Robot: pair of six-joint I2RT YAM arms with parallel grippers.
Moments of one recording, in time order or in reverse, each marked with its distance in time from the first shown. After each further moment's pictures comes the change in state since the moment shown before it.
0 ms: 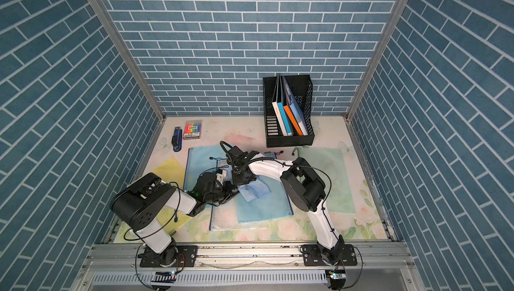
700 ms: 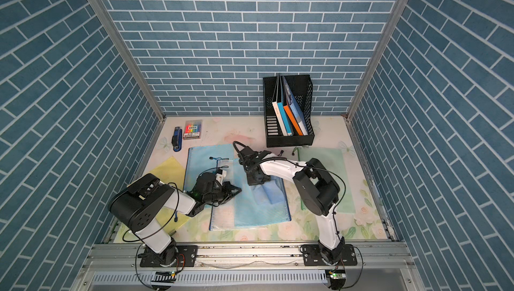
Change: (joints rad) left arm 0.003 -0.011 0.005 -0.024 0.024 0.027; right arm 0.014 -0.063 -0.045 -0.069 0.122 0.026
